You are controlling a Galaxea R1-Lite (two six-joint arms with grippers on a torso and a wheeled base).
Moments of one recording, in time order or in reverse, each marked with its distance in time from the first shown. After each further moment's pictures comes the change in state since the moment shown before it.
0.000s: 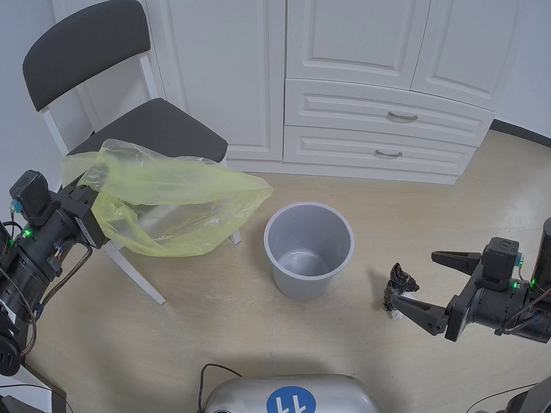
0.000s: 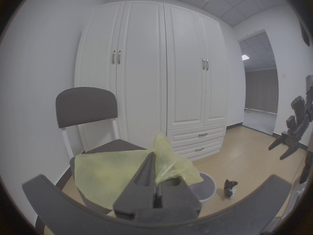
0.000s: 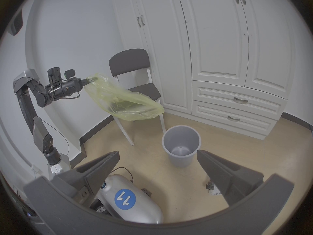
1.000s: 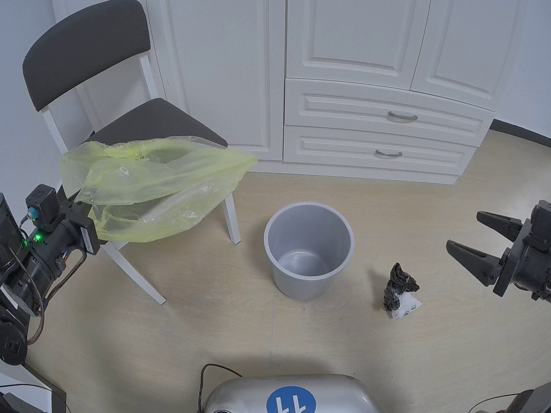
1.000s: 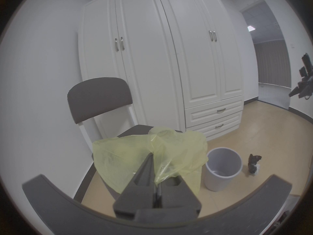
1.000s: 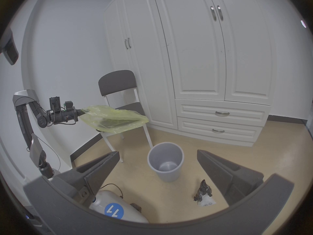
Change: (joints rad) left arm 0.172 0.093 0.029 0.005 0.000 0.119; right arm -0.304 -0.148 -0.020 0.004 0.209 -0.018
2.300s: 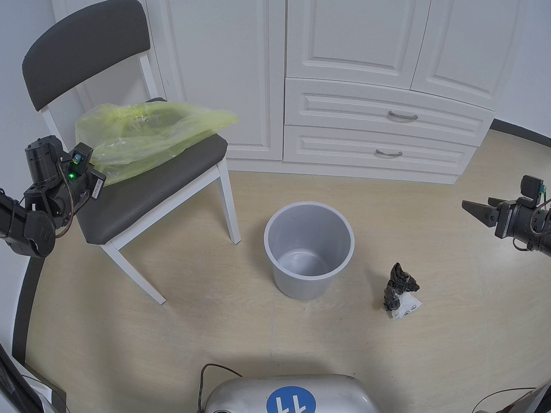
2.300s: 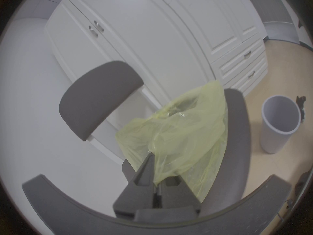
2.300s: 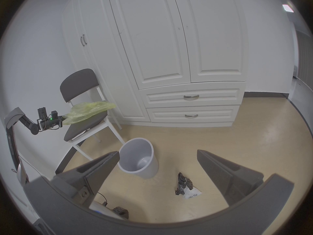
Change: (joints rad) left arm 0.253 0.463 -0.597 0.236 0.021 0.397; right arm -0.480 0.301 -0.172 -0.003 0.246 0.056
